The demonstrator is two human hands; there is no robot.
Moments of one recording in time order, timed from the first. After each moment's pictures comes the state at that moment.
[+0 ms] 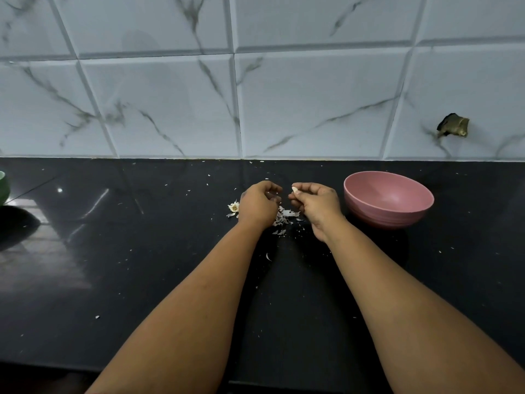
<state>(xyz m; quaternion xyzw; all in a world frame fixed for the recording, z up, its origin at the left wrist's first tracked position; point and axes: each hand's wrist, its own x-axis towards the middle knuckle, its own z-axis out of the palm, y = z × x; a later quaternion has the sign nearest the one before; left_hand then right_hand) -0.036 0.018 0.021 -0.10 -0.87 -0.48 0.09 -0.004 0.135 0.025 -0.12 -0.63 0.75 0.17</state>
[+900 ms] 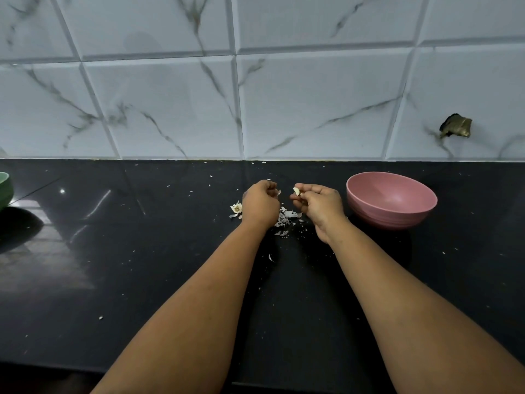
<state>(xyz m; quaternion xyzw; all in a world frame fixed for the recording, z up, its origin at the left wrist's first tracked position) -0.037 0.022 0.024 -0.09 -0.84 -0.52 0.10 -0.008 0.136 0.023 -0.14 -0.61 0.76 0.18</state>
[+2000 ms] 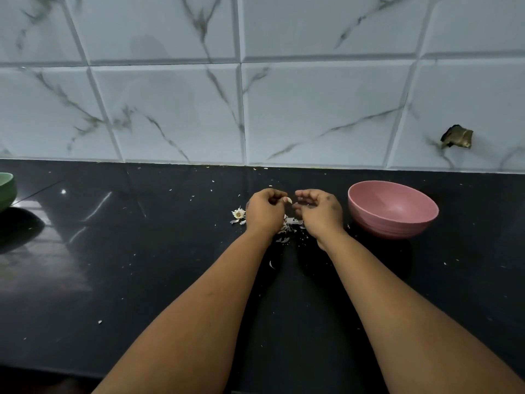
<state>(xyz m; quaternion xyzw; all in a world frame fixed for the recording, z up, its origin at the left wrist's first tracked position) -0.035 0.028 0.018 -0.07 -0.80 -0.59 0.11 -0.008 0.137 0.014 -0.12 -0.76 0.60 0.23</state>
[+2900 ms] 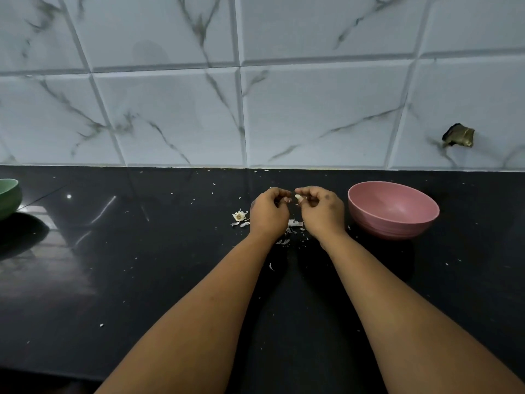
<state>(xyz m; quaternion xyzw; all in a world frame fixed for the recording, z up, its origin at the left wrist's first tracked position) -0.031 0.032 0.020 -0.12 -0.81 -0.56 0.13 -0.002 0.138 0.025 -0.09 -0.82 0.47 0.30</state>
